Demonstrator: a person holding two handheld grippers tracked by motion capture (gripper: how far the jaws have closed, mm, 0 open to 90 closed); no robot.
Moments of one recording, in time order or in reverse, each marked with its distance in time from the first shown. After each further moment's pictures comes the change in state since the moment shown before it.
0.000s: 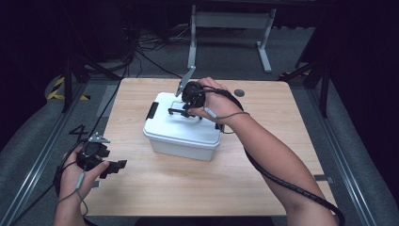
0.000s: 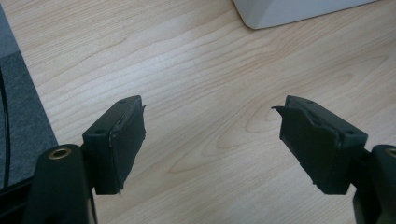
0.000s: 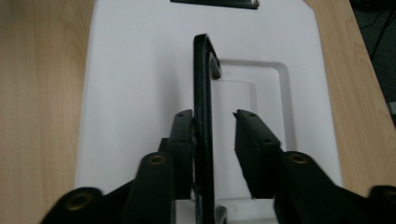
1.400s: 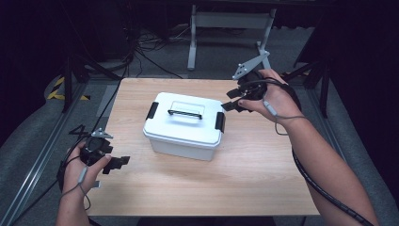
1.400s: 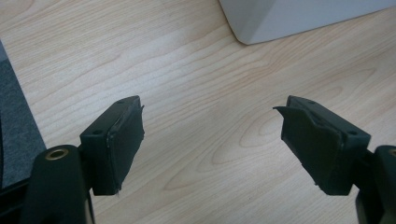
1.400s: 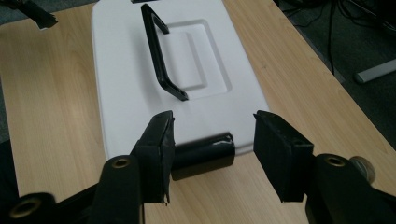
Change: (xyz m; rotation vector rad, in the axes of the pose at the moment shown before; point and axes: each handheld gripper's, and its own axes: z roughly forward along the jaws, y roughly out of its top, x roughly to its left) left arm 0.000 0.013 0.002 -0.012 -0.018 0.006; right arm -0.006 -0.093 -0.111 -0.162 -0.091 0.232
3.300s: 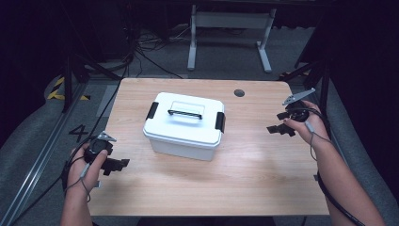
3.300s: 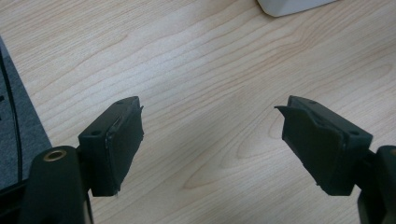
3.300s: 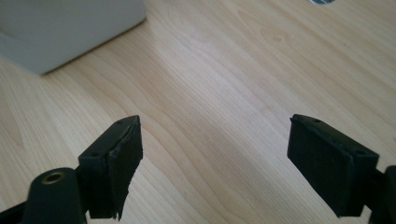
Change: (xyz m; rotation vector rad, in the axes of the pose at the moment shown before) left arm 0.008 -0.007 0.021 0.065 0.040 0.034; right arm -0.076 -0.197 0.014 0.083 -0.081 0.308
